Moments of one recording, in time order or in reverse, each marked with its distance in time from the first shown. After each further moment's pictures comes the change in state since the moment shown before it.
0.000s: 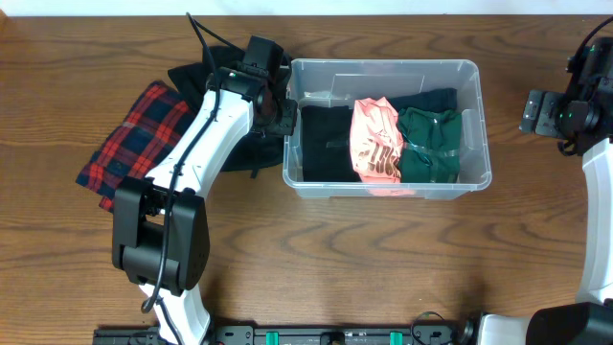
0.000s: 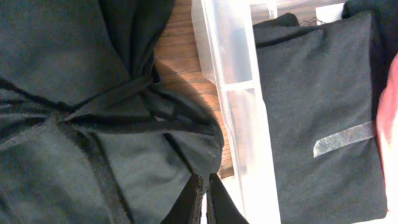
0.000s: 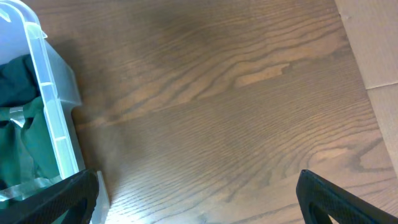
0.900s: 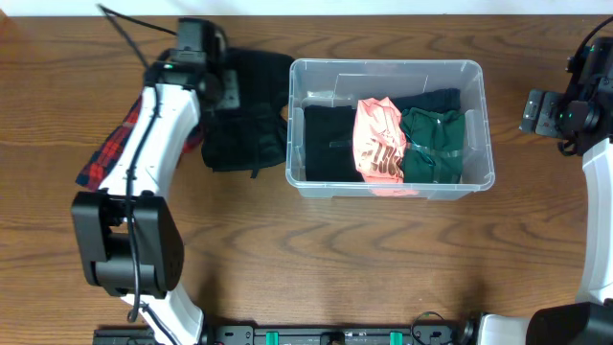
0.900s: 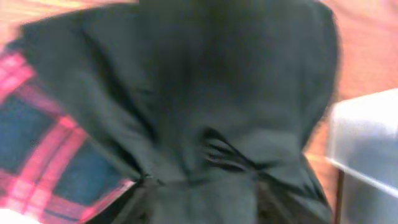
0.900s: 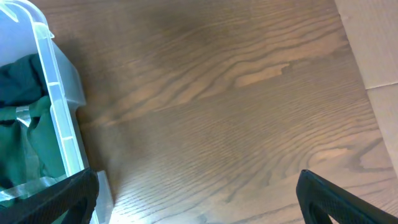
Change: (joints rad) left arm 0.238 -0.059 0.000 0.120 -0.164 -0.046; right arm 0.000 0.000 0.000 0.000 0.000 0.000
